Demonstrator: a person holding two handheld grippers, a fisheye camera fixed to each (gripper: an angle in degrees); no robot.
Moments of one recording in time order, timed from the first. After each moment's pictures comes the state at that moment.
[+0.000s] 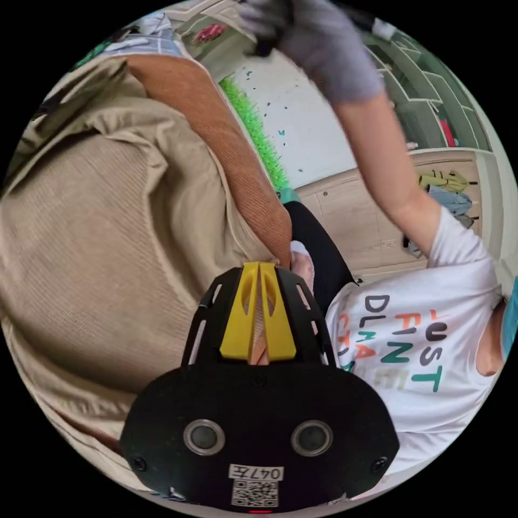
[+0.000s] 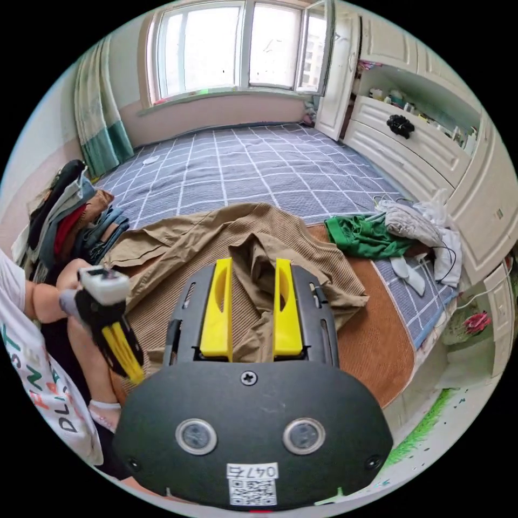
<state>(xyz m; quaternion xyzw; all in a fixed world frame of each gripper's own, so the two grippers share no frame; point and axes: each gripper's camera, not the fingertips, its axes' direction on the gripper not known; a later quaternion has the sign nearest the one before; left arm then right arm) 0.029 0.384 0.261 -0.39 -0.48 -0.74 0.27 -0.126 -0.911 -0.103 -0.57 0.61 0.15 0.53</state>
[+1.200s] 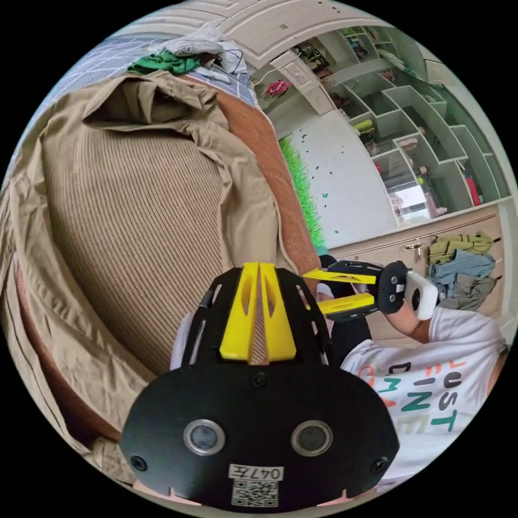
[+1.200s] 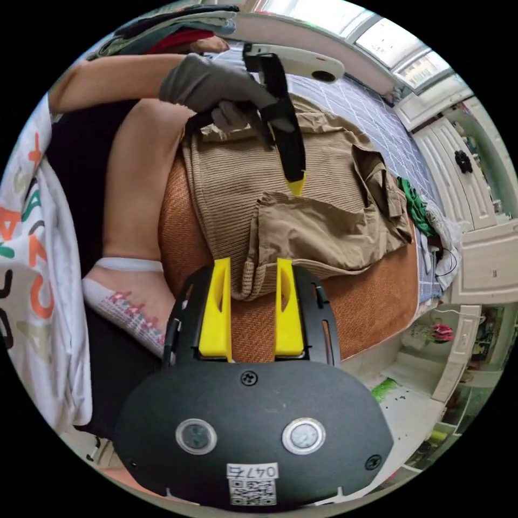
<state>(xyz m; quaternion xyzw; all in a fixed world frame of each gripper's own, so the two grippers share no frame) 0.033 0.496 0.249 -0.34 -0.67 -0.62 0.21 -0.319 -0.752 0.086 -0.75 0.49 0.15 0.42</state>
